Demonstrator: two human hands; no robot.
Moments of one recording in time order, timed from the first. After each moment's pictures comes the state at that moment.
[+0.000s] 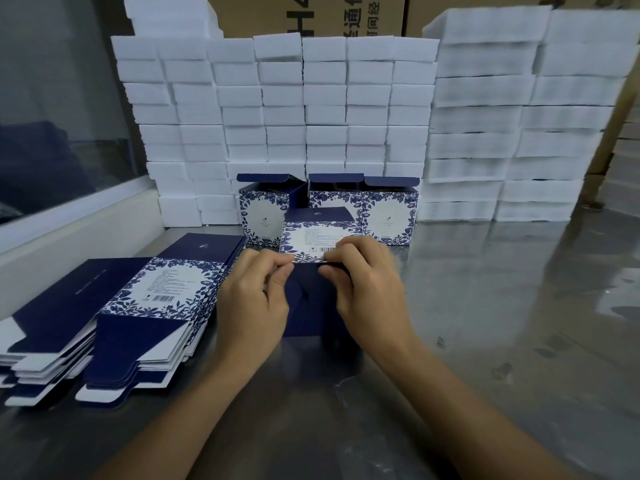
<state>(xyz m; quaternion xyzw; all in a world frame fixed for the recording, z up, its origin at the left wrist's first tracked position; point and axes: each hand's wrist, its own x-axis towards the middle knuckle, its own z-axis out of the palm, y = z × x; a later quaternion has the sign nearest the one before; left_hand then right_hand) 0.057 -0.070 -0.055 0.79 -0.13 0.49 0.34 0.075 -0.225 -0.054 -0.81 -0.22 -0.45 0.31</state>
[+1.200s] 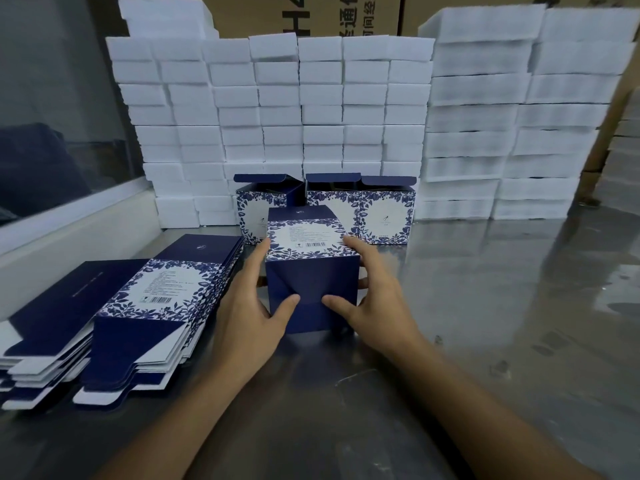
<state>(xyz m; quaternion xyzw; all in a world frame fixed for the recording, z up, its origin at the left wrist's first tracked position) 0.064 -0.058 -0.081 0.83 -0.09 0.35 0.42 0.095 -0.250 -0.079 -0.83 -0.21 -0.22 0.47</state>
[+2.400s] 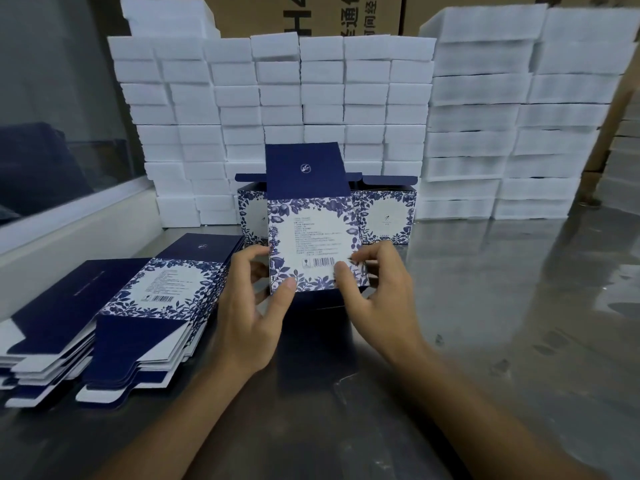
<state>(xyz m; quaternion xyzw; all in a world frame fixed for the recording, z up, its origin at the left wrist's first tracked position) 0.052 -0.065 -0.070 0.73 -0.18 0.36 0.55 0.082 -0.239 -0.071 -0.76 -0.18 -0.36 0.51</state>
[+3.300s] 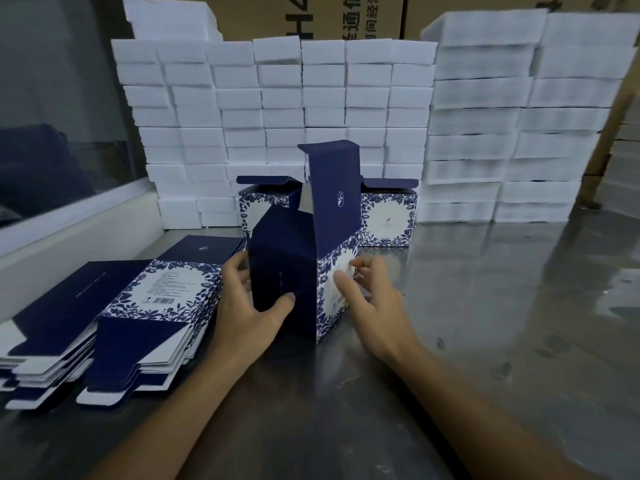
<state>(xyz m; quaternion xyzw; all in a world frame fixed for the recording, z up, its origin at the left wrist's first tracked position) 0.073 -0.051 -0.083 0.77 -0.03 0.26 0.58 0.087 -0.244 -0.082 -0.79 -0.14 -0.17 0.57</state>
